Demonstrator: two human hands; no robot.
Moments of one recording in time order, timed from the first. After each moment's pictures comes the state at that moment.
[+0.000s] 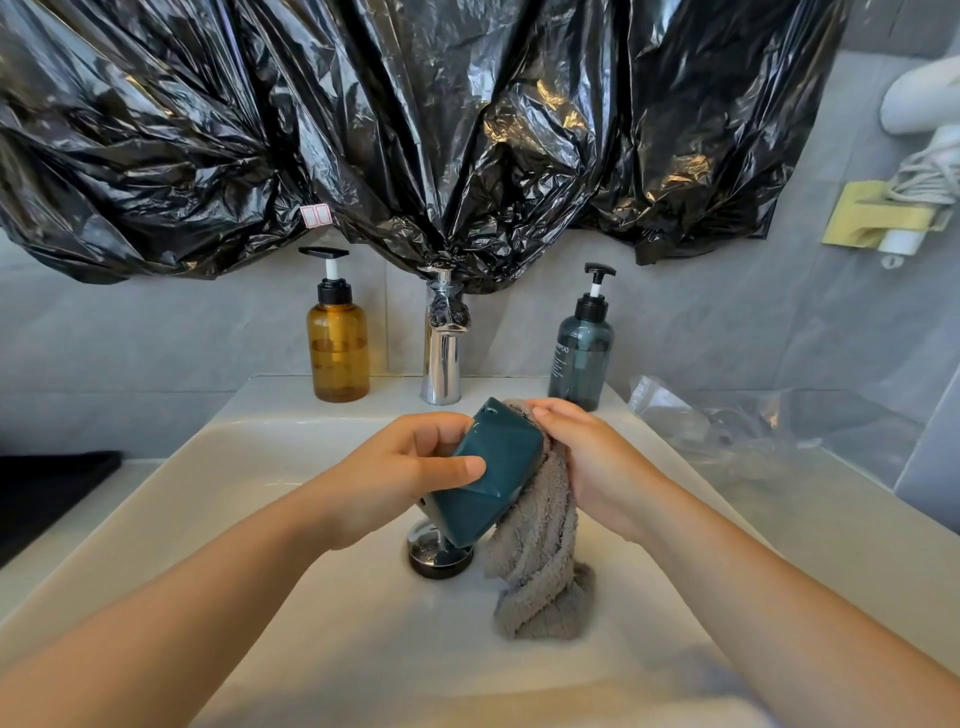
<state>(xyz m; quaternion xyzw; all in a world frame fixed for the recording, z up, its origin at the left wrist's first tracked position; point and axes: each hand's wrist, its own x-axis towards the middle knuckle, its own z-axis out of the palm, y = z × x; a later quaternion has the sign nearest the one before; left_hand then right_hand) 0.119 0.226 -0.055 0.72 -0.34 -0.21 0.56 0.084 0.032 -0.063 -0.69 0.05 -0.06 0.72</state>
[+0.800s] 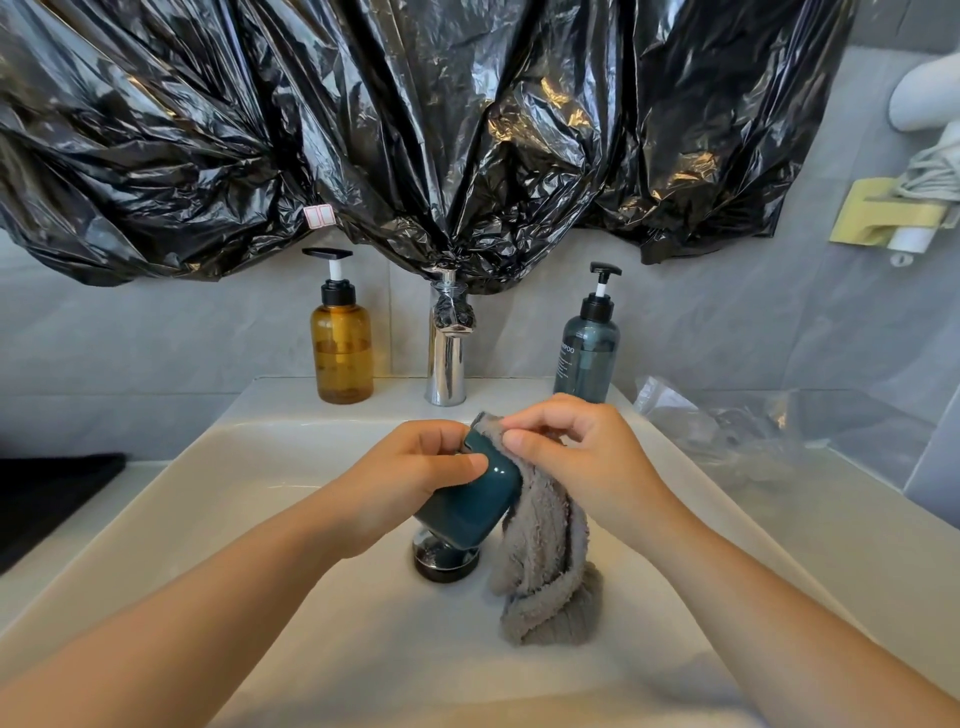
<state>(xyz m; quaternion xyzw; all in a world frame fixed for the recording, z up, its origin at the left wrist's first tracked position) 0.121 0.221 -0.061 0.74 -0.28 -0.19 0.58 0.065 0.041 -0.059 -0.84 -0.08 -0.23 0.49</state>
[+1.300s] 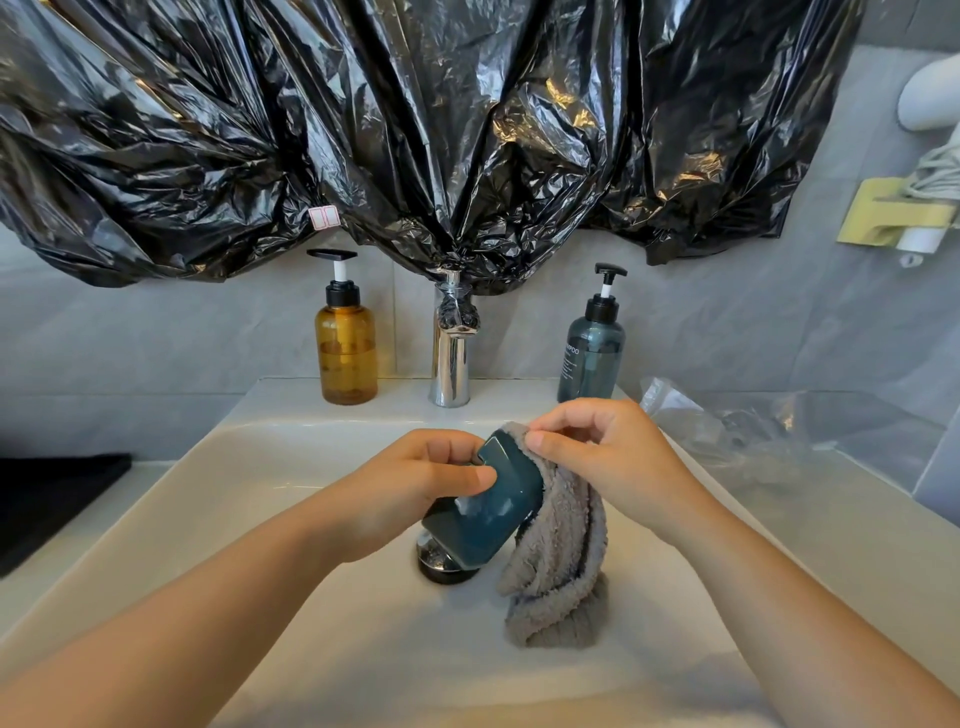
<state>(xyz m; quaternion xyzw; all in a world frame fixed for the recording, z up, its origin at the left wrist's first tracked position) 0.121 0.223 -0.061 0.73 -0.31 -0.24 0.57 0.066 0.027 -0.054 -0.85 -0.05 -0.21 0.48</state>
